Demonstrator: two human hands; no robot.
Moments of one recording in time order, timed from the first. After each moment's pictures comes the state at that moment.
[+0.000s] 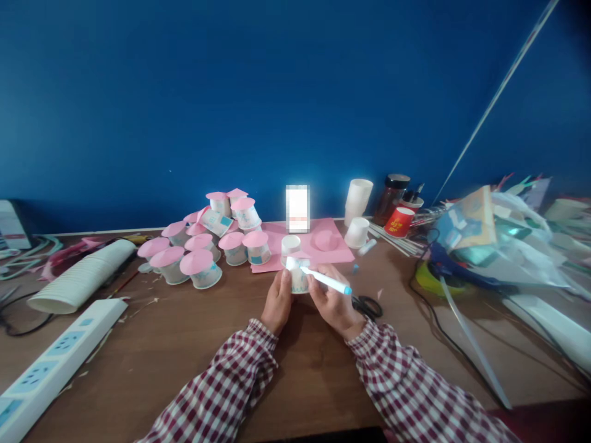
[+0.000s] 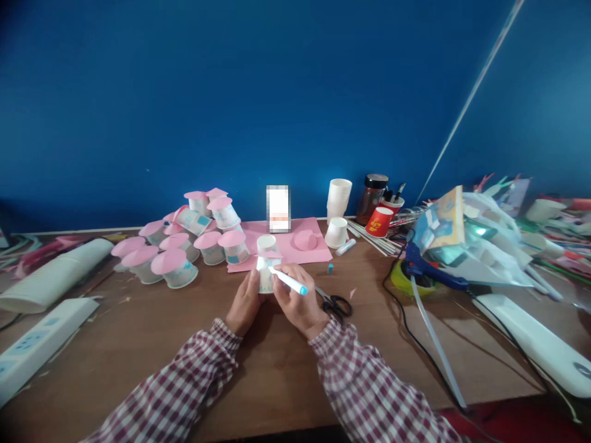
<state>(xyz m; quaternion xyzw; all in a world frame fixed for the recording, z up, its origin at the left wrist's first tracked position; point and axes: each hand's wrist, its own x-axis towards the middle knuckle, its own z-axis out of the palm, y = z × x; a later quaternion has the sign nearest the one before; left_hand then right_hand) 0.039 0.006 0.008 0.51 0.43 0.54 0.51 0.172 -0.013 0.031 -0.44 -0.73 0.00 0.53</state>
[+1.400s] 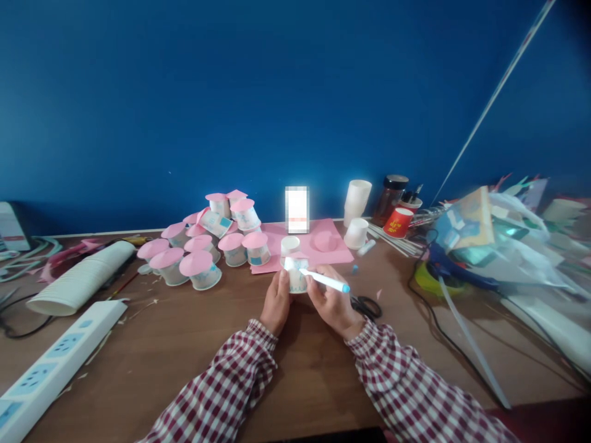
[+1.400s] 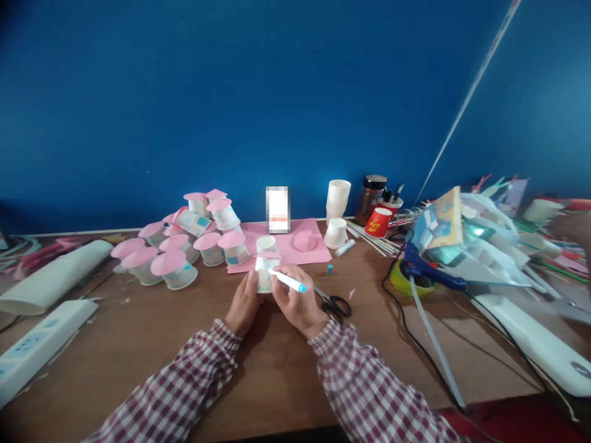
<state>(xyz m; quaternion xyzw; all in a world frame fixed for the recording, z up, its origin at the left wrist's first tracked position) 0.039 0.007 0.007 0.50 0.45 0.55 0.50 0.171 -0.012 0.033 -0.43 -0.73 0.00 0.53</state>
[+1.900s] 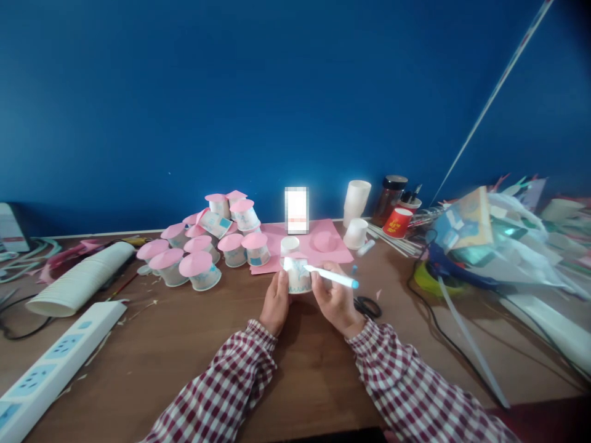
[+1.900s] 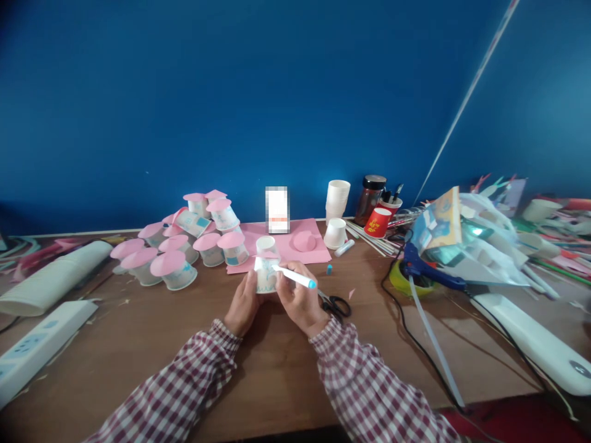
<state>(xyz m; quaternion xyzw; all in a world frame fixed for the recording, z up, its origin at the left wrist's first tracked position) 0.039 0.008 0.005 0.49 0.43 0.54 0.53 0.175 -0.012 0.034 -0.46 -0.69 0.03 0.56</state>
